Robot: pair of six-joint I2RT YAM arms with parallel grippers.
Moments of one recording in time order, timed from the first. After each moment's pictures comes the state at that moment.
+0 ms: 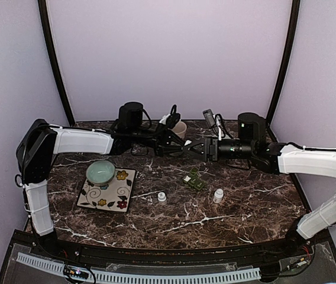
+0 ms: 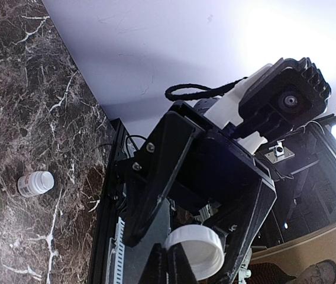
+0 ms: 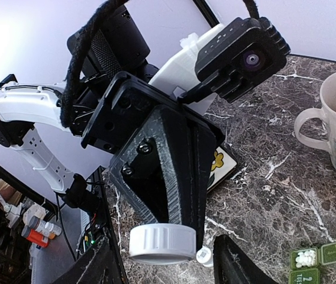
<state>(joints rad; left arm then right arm) -0.70 1.95 1.36 0.42 1.15 -1.08 0.73 1.37 0.86 0.27 -0.58 0.50</state>
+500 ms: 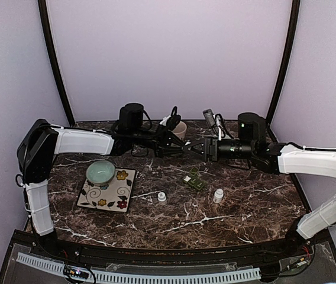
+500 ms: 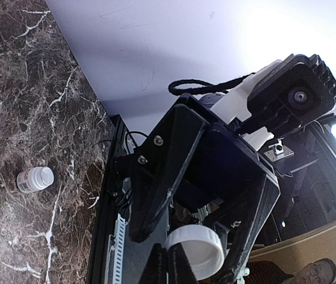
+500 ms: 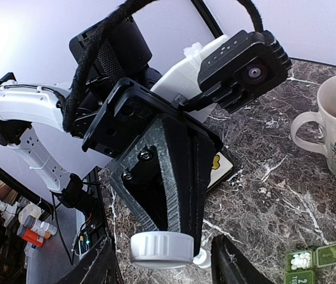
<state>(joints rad) -0.70 1.95 1.35 0.43 1.16 -1.08 0.73 1.37 0.86 0.26 -0.56 0.48</state>
